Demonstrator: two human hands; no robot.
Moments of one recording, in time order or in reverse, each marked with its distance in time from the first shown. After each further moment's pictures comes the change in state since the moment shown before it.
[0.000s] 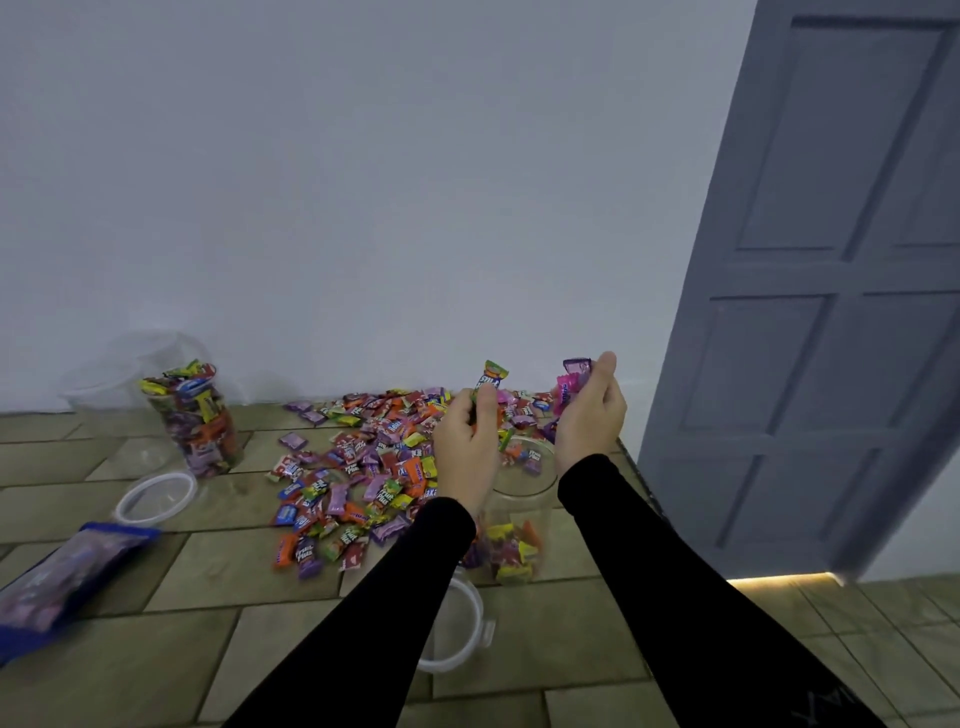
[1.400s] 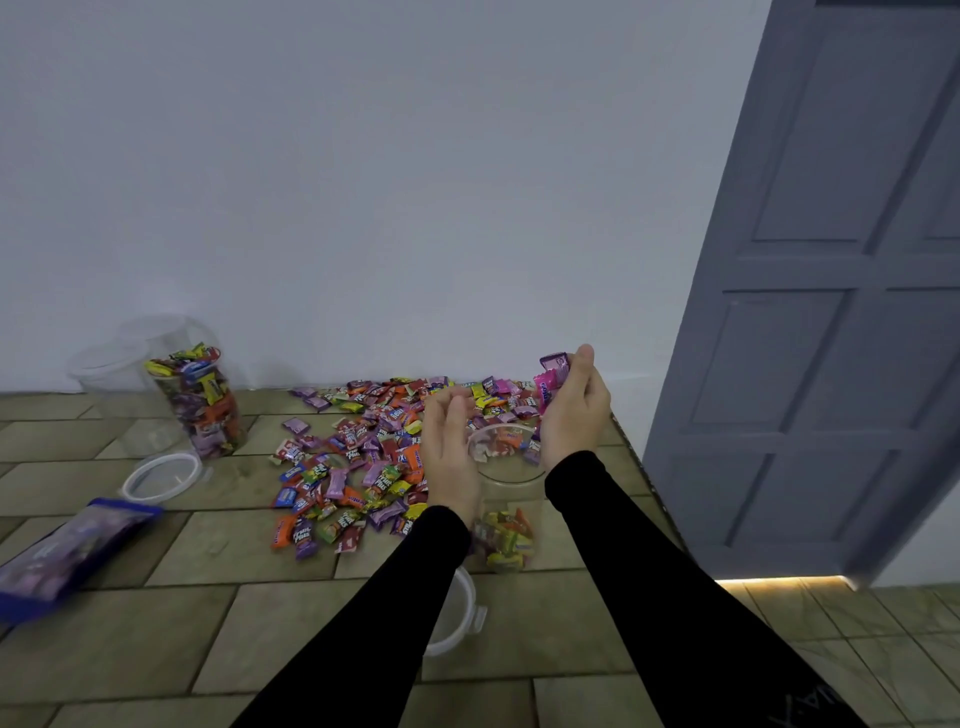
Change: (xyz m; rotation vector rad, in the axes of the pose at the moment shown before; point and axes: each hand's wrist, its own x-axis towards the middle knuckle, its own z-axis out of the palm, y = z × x) left_hand -0.015 -0.021 0.002 -0.324 0.124 -0.008; right_hand -0.002 0.013 -0.002 0.013 -0.138 -0.065
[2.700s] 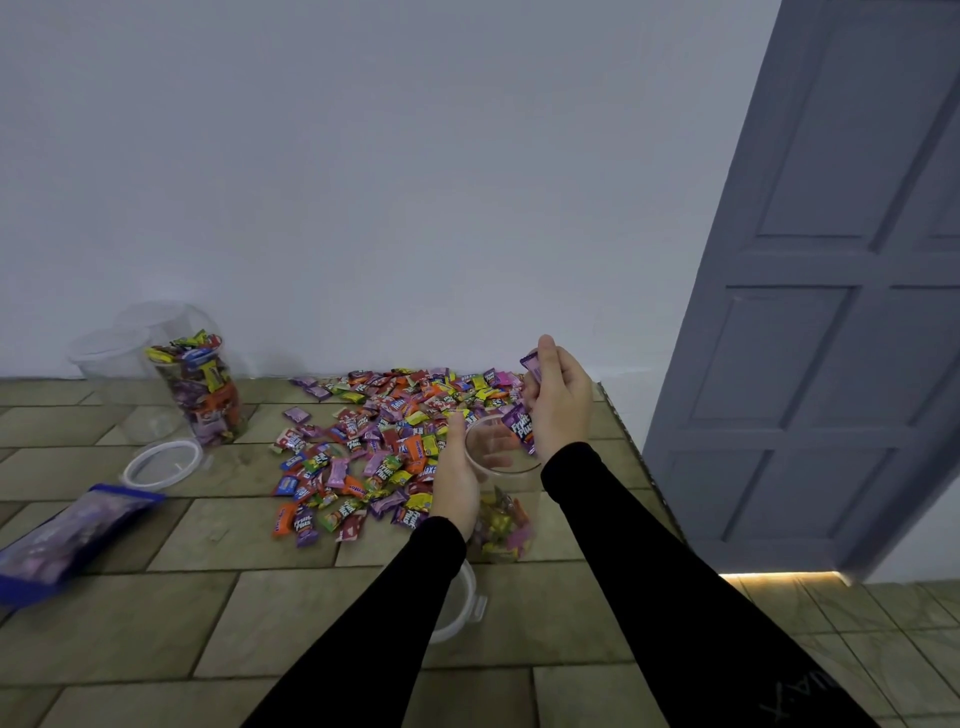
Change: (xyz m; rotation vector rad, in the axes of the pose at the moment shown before) left_hand -0.007 -0.032 -0.010 -0.109 -0.152 -0.534; right_hand -0.001 0.004 0.005 0.057 -0.236 0.015
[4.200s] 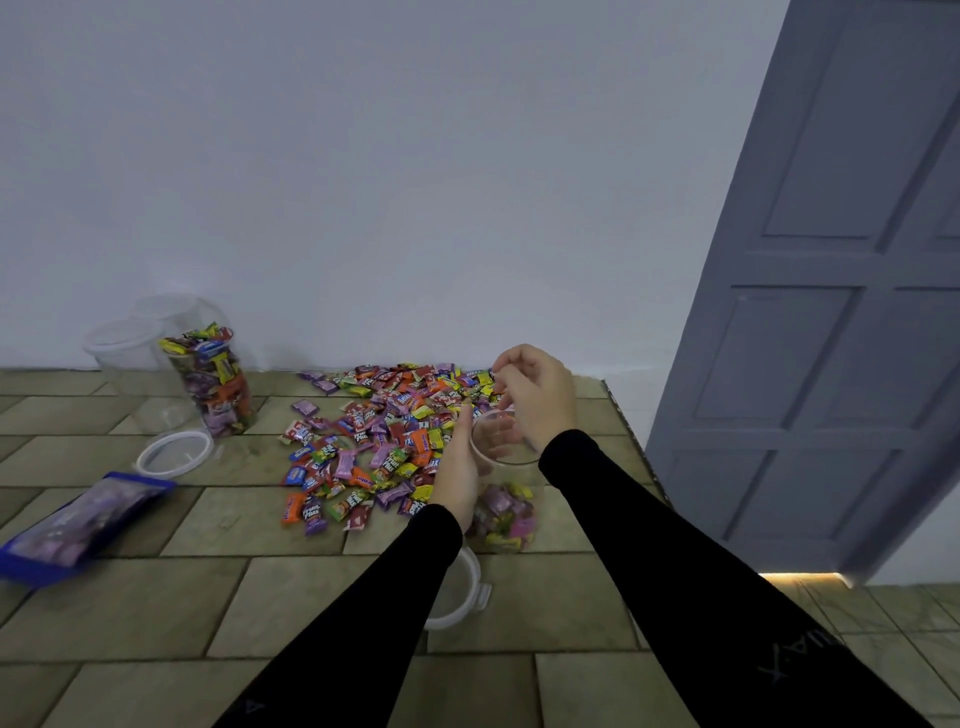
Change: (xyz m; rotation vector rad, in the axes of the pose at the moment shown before) left_hand -0.006 0.008 -0.001 -0.018 -0.060 -0.046; right_hand -0.001 0.000 0.004 -0.373 -0.250 -0.024
